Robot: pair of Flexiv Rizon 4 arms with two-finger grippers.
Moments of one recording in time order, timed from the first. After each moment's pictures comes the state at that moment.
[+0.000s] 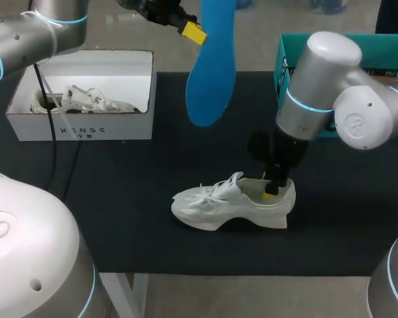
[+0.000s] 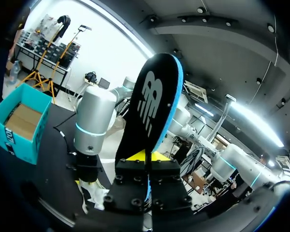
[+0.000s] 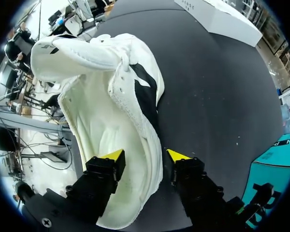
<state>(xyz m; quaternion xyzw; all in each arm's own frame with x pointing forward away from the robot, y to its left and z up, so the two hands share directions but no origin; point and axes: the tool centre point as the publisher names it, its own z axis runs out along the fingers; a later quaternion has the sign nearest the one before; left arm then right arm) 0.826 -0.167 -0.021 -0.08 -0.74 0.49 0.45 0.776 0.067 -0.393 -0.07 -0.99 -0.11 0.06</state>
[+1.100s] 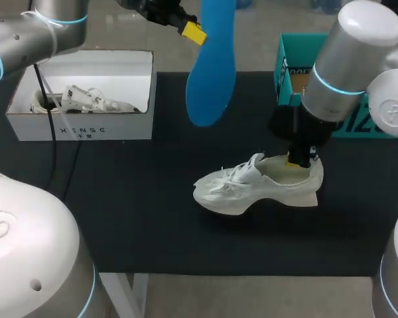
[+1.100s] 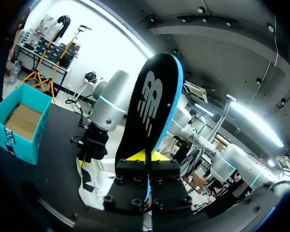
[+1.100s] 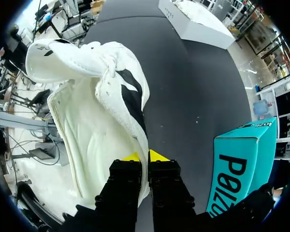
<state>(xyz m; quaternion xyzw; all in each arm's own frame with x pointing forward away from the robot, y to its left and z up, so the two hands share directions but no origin) 0.826 -0.167 -0.021 -0.08 -0.74 0.49 0.45 0.791 0.018 -0.303 -0.09 -0.99 -0.08 -0.05</state>
